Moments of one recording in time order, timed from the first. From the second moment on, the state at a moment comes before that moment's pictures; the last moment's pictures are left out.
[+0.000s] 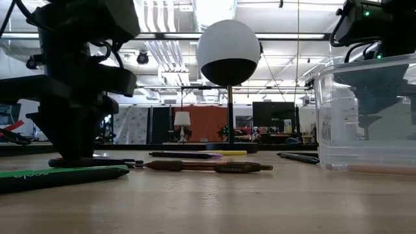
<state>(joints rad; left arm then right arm) -0.33 1.66 0.85 -0.59 -0.10 -0.41 0.00 0.92 0.53 -0.95 0.37 1.31</state>
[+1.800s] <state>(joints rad) -0.23 2.37 2.04 -0.74 0.32 -0.18 0.34 0.87 0.72 -1.07 0.76 1.22</state>
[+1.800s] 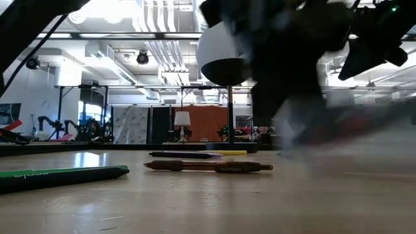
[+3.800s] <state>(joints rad) -0.28 2.25 2.15 -1.17 0.07 -0.28 0.87 1.44 0.62 -0.67 0.50 1.86</state>
